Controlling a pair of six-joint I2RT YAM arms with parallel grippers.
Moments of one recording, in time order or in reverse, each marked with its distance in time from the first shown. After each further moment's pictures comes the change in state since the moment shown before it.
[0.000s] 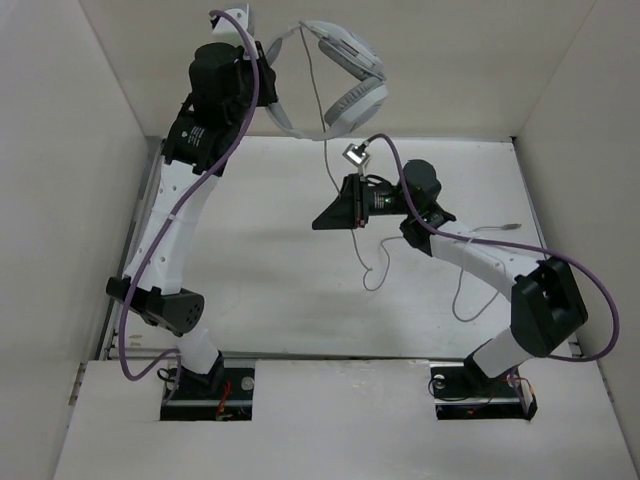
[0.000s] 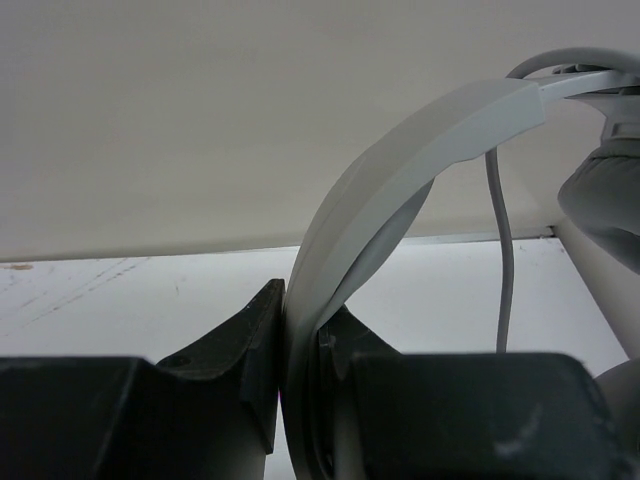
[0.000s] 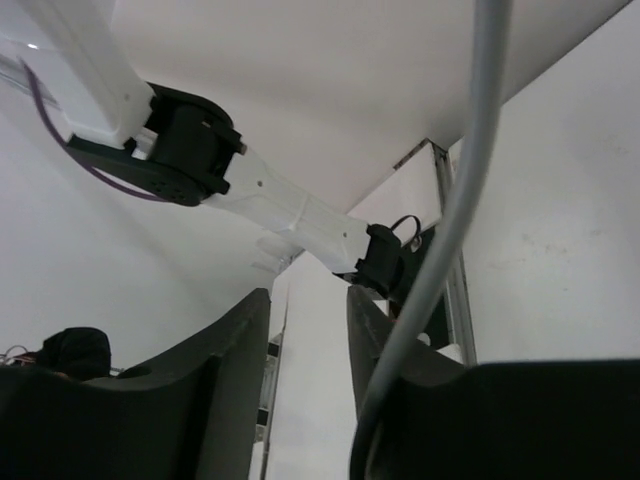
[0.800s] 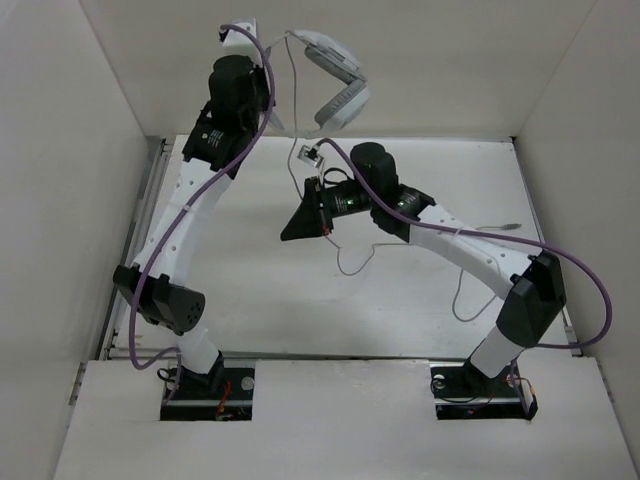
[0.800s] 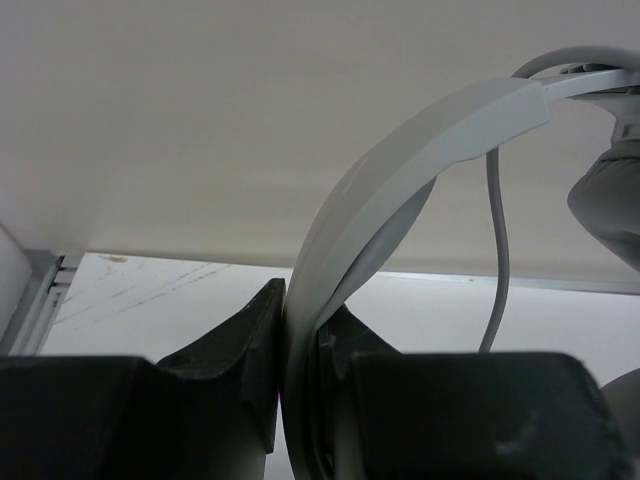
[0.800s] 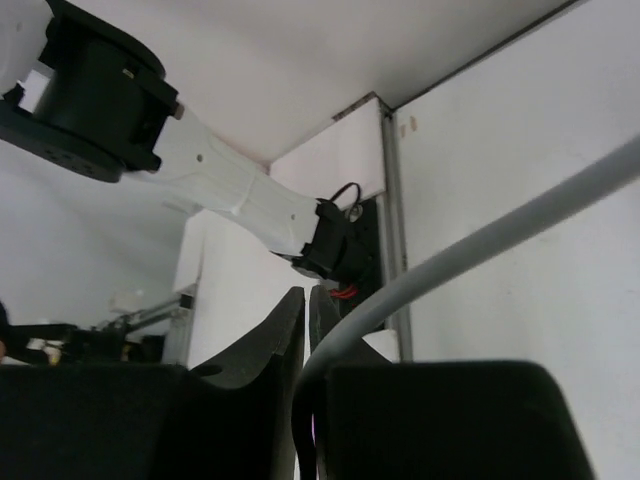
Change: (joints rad) left arm 0.003 0.014 -0.132 0.164 -0.225 0.085; right arm 0.188 0.115 0.365 -0.630 0.102 -0.523
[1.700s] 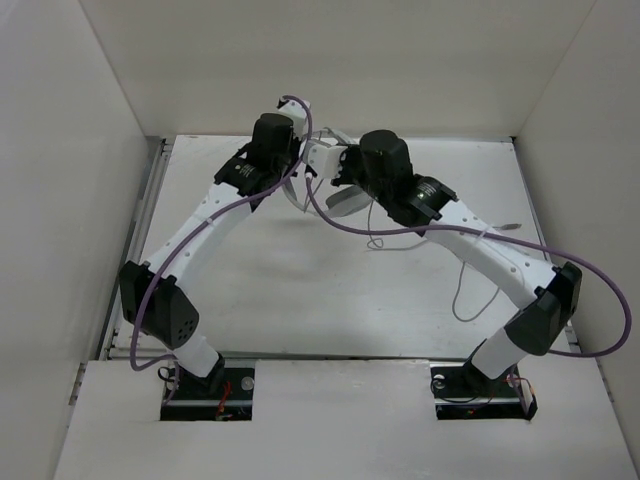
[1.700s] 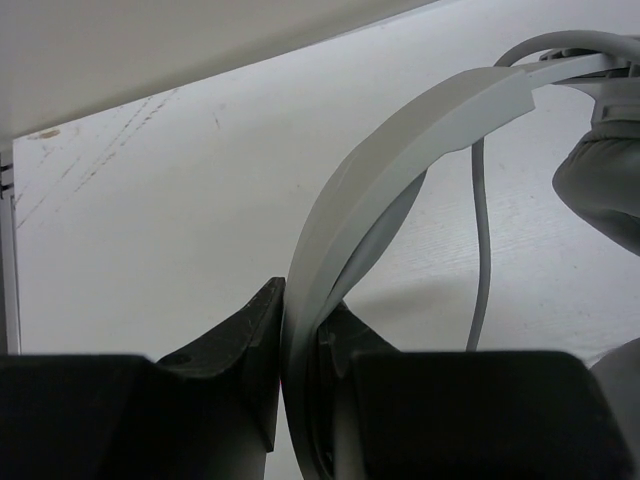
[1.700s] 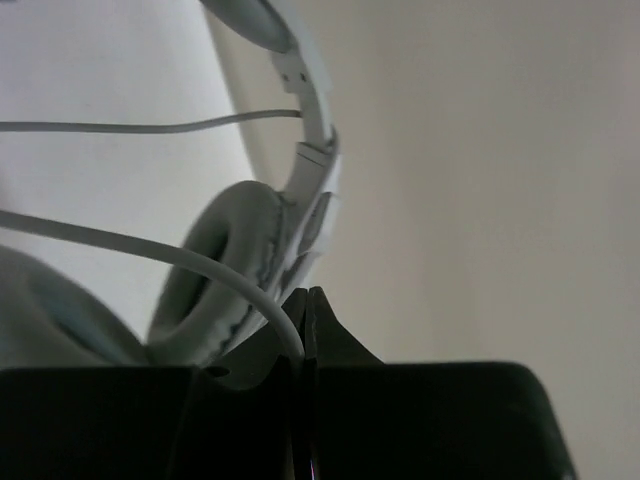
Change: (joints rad) left arm -0.116 -0.086 -0.459 -0.049 0.079 0.159; right arm 0.006 -0.060 0.184 -0.374 1.194 -1.561
